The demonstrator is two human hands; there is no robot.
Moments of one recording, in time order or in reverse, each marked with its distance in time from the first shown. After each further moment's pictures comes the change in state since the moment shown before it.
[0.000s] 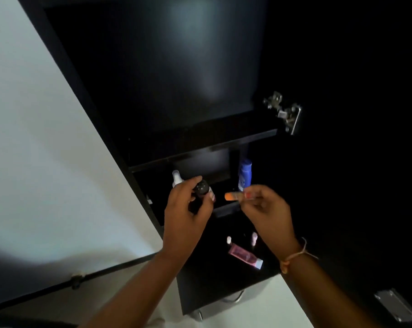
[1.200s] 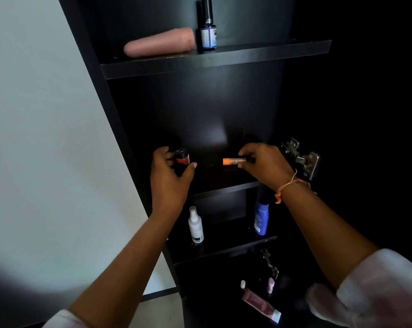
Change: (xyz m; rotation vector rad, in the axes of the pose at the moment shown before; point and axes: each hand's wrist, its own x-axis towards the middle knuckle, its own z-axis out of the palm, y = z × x) left_hand 0.146 0.006 -0.045 0.022 0.250 -0.181; right_hand 0.184 -0.110 0.022 -0.813 -0.151 -0.338
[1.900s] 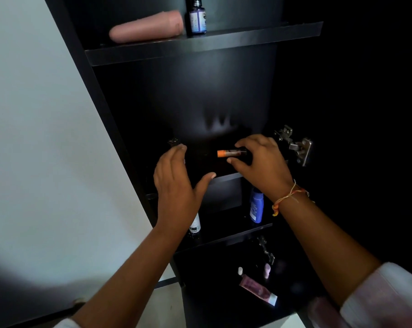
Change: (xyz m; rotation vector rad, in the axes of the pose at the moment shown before) left_hand -0.047 0.008 0.005 0.385 0.028 0.434; right_hand -0.044 -0.014 0.001 -0.060 0.214 -0.058
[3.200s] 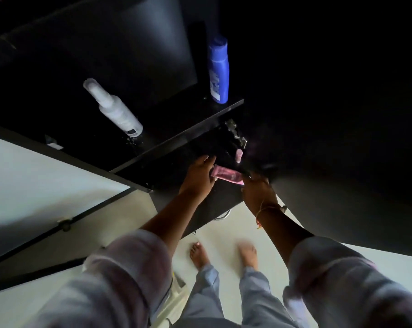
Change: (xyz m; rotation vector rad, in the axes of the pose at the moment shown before) left_hand -0.299 -0.066 0.207 -0.069 -1.236 -0.182; right_hand -0.364 0.156 0.197 -0.284 -0.797 0.630
